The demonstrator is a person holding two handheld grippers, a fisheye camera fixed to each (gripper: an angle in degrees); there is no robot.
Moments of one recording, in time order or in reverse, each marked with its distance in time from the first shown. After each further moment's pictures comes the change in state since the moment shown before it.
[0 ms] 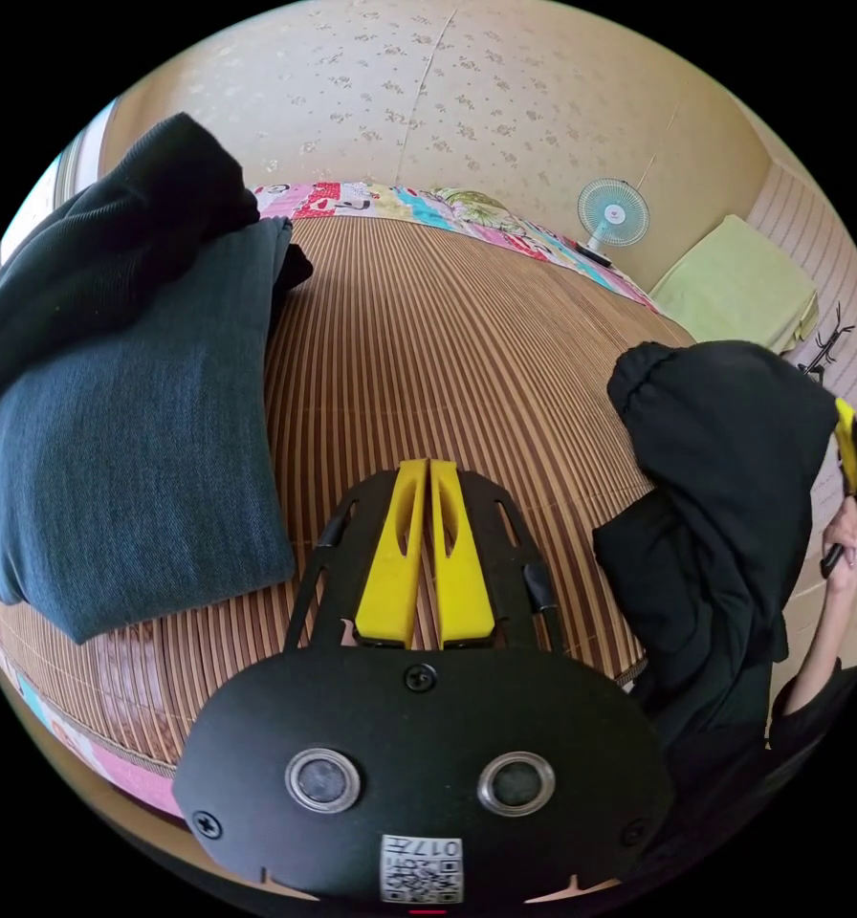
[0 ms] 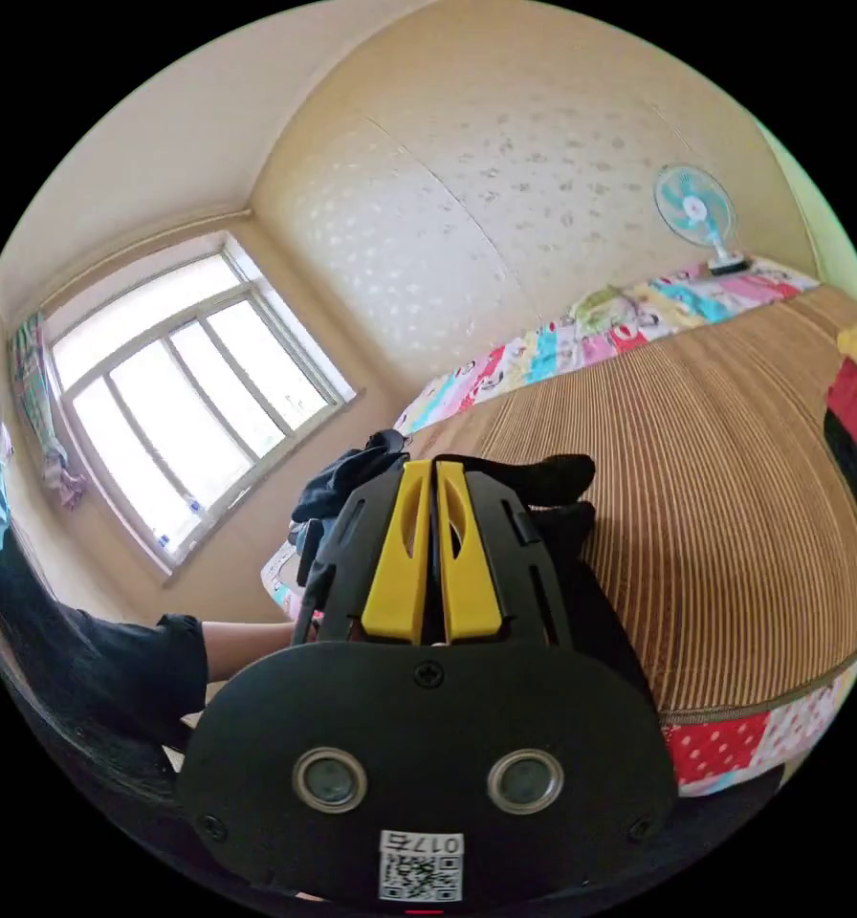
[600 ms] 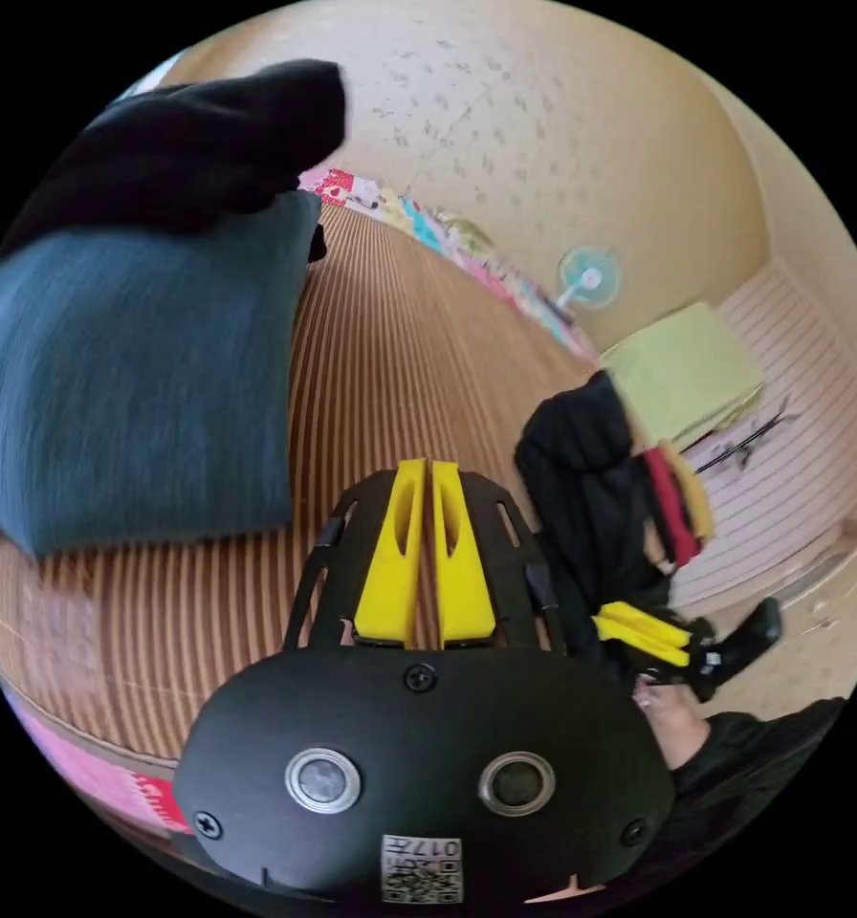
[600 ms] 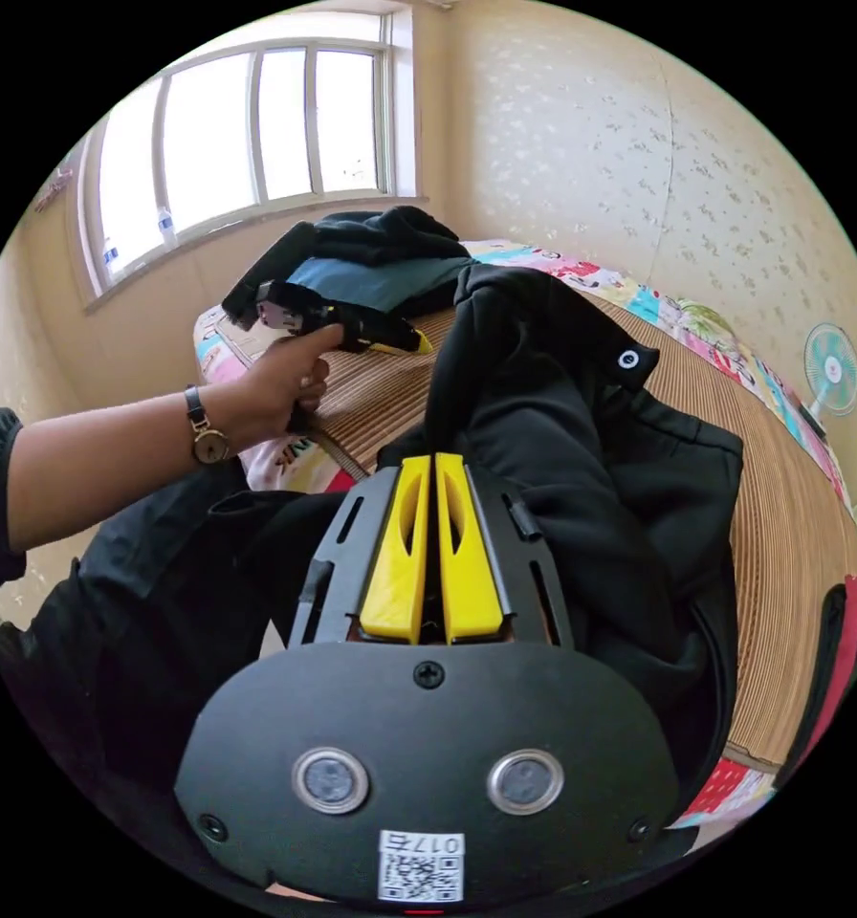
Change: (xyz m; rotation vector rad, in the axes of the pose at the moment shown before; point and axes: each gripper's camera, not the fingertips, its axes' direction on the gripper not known) left arm -0.082 0.029 -0.069 0.250 0.517 -0.300; right arm -0.138 0.170 0.216 -0.461 0.179 -0.455
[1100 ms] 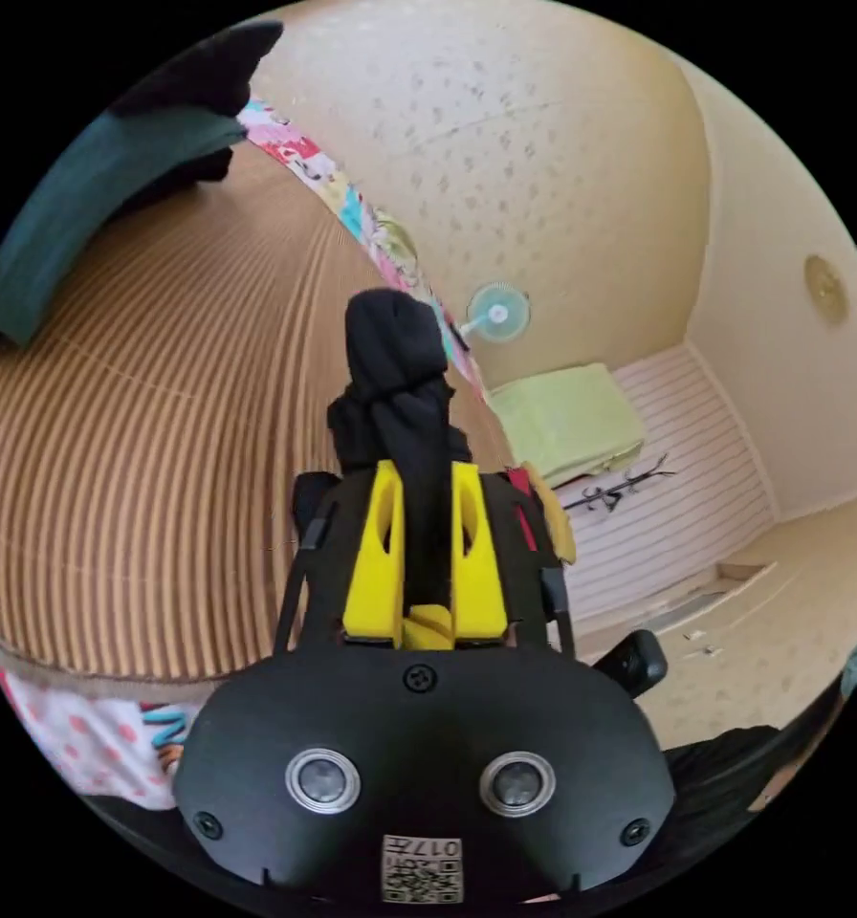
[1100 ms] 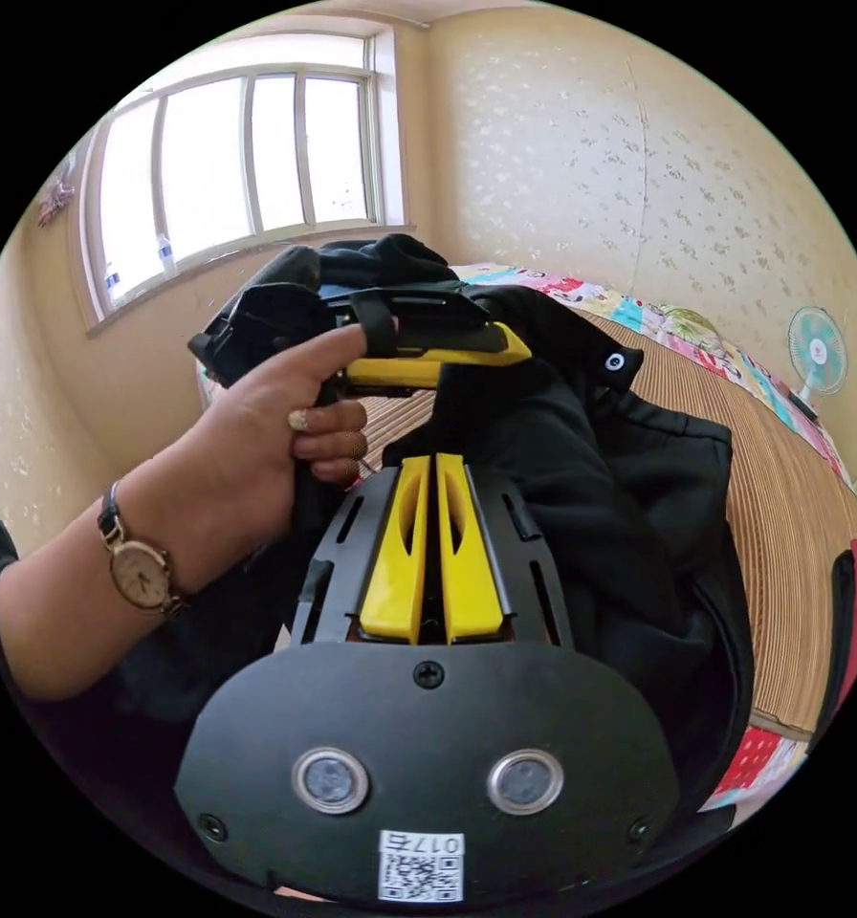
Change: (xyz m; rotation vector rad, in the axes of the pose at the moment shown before) left arm 0.082 0.056 0.036 -0.031 0.309 -0.108; right arm -0.033 -0.007 -0.026 0.098 0.014 0.047
